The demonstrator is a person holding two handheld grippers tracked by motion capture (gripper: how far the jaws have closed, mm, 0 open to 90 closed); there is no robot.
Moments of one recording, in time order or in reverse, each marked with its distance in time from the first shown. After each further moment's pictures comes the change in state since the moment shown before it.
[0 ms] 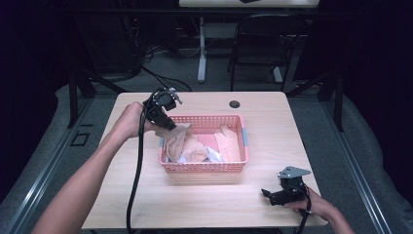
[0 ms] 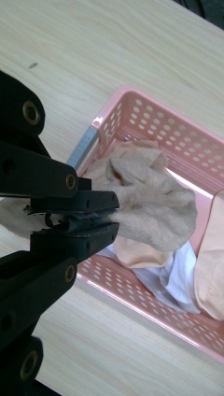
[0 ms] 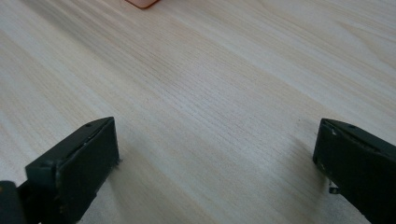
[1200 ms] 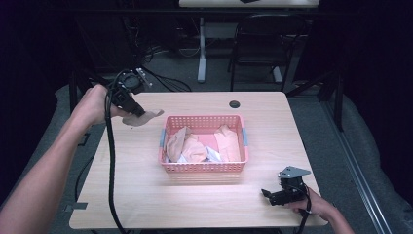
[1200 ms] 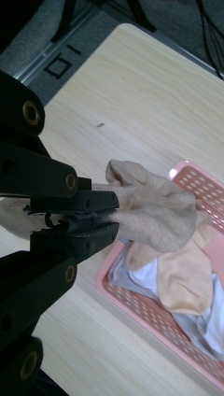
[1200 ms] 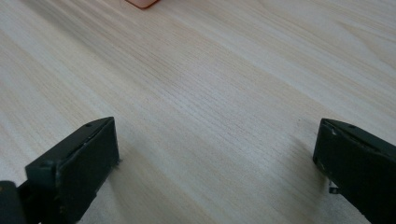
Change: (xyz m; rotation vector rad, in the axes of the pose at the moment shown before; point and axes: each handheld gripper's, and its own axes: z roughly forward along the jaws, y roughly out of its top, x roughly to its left) left arm 0.035 -0.037 -0.069 0.077 0.109 -0.089; right arm 0.000 0.000 0.000 0.000 0.000 0.000
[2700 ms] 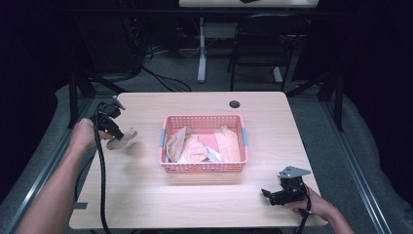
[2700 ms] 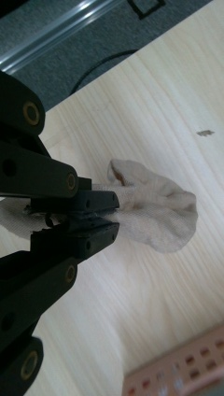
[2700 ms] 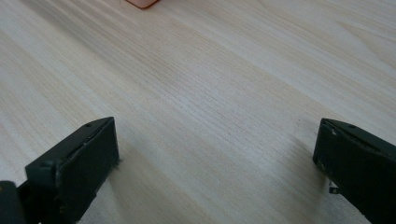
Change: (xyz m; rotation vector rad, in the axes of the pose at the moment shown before) left arm 0.070 -0.105 0.132 0.127 -0.049 -0.387; right arm 0.000 0.000 0.000 0.001 0.000 0.000
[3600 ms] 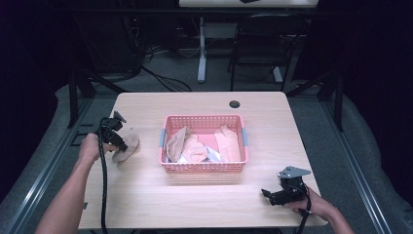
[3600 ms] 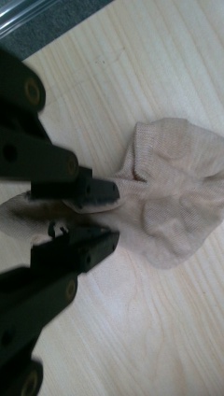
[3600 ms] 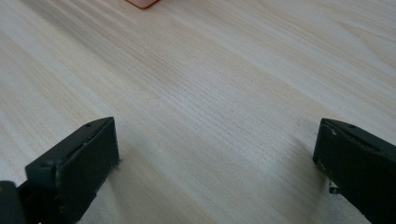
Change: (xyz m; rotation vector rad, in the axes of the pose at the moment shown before) left arm 0.014 -0.017 0.059 0.002 -0.068 -0.119; right arm 0.000 0.000 0.000 -0.002 0.000 0.001
